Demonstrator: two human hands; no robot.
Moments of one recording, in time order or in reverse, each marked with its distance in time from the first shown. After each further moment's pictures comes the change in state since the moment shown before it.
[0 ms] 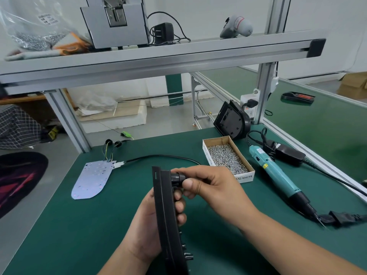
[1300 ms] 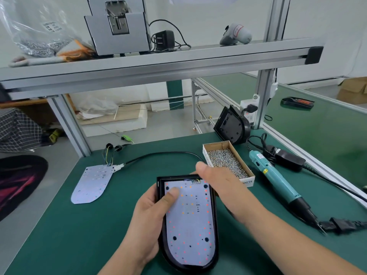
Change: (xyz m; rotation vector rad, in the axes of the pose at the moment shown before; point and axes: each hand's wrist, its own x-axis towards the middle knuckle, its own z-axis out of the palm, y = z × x) left_hand -0.005 0.009 0.018 0.429 0.117 0.221; right_hand 0.007 -0.003 -0.020 -0.163 0.106 0.291
